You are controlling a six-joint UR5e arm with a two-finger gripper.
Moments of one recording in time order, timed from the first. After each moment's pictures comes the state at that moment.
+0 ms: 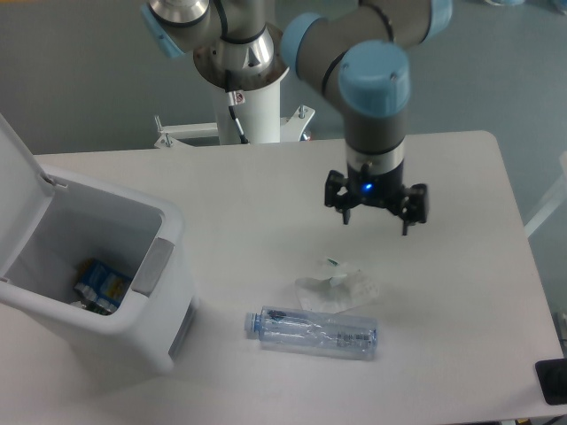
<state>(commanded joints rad) 2.53 -1.83 -1.69 -1.05 1.64 1.00</state>
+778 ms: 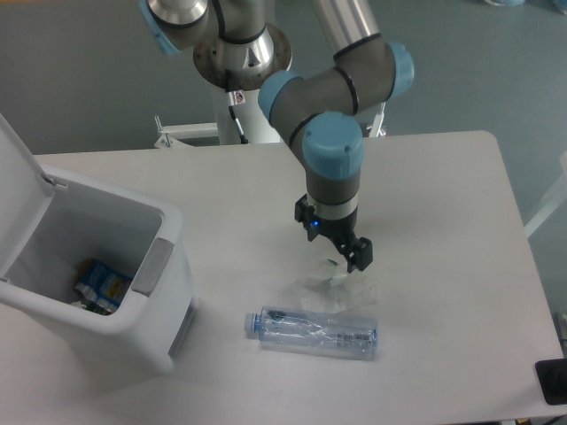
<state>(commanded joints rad) 2.50 -1.94 -1.80 -0.88 1.56 1.30</state>
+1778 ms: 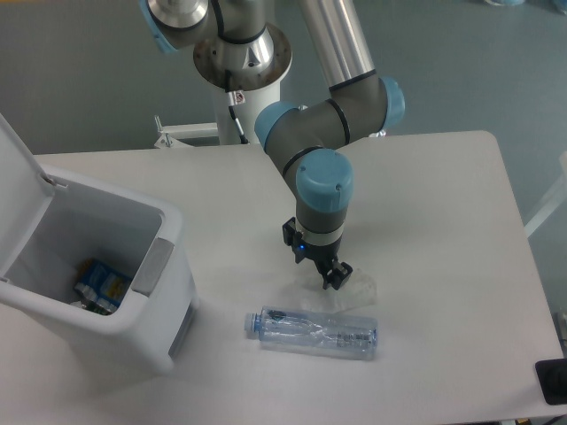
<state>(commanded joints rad) 2.48 -1.98 -1.80 -0.87 1.56 1.23</state>
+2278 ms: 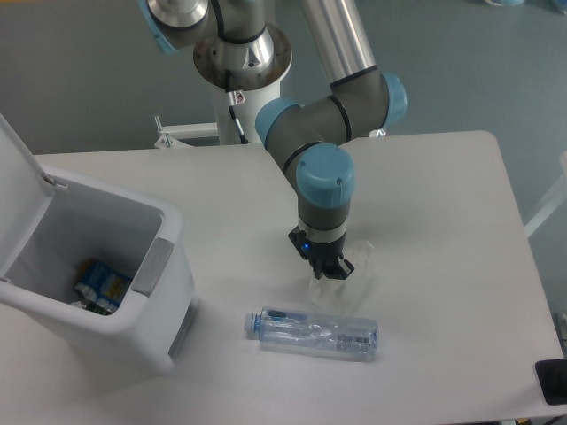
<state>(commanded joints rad) 2.48 -1.94 -1.79 -0.87 1.57 1.22</state>
